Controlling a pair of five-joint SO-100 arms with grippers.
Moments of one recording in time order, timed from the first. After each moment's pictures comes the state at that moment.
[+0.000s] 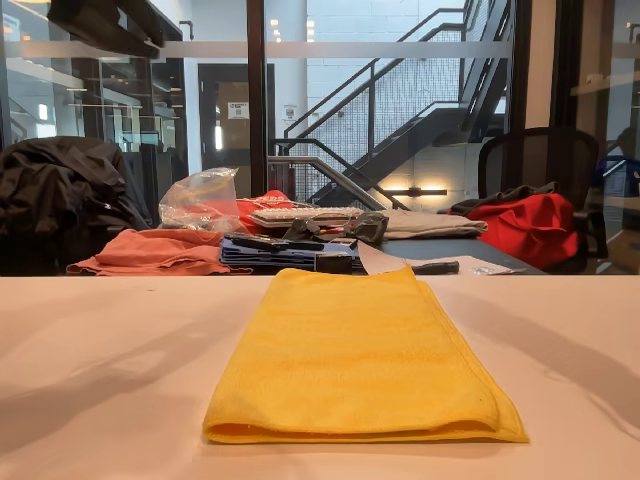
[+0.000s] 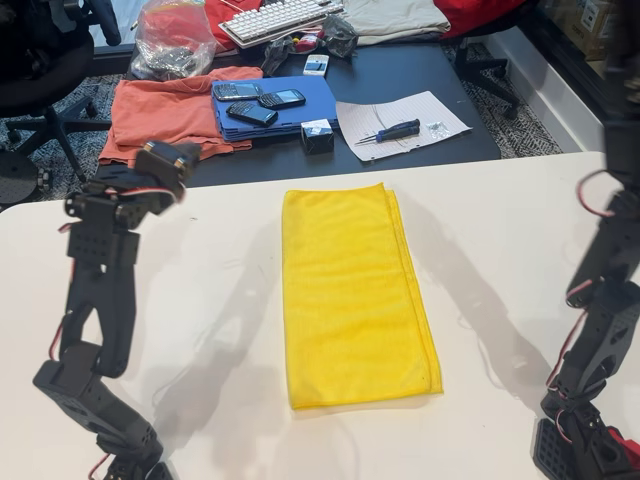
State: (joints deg) arm 0 -22.9 86.2 -2.4 40.0 -17.1; arm 1 30.0 97.6 53.1 78.0 14.5
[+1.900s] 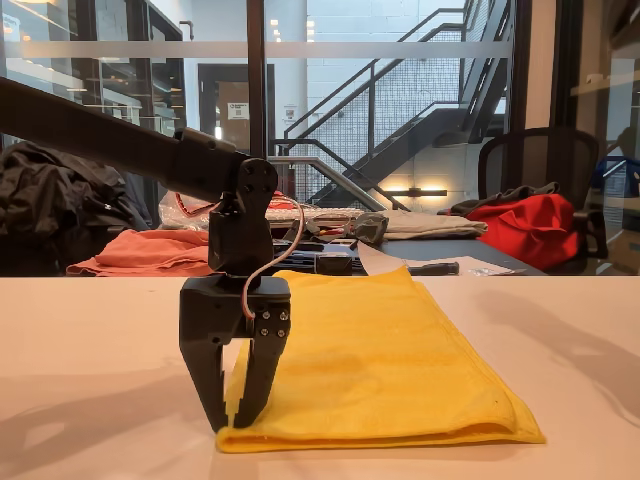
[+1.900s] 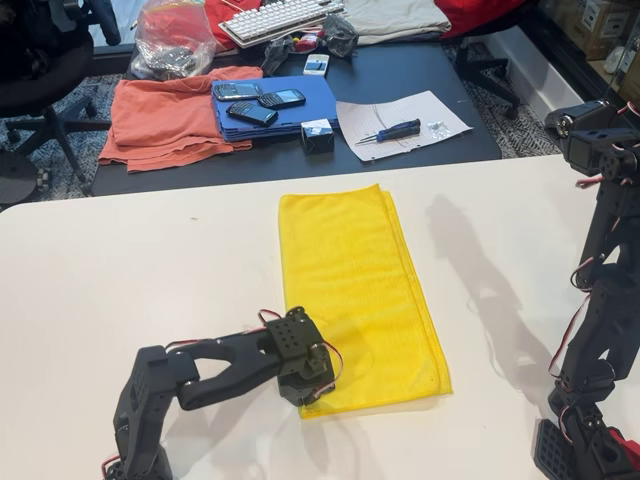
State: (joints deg) arm 0 -6.9 89.3 -1.5 100.3 -17.1; arm 1 73.1 62.3 83.8 78.8 10.3
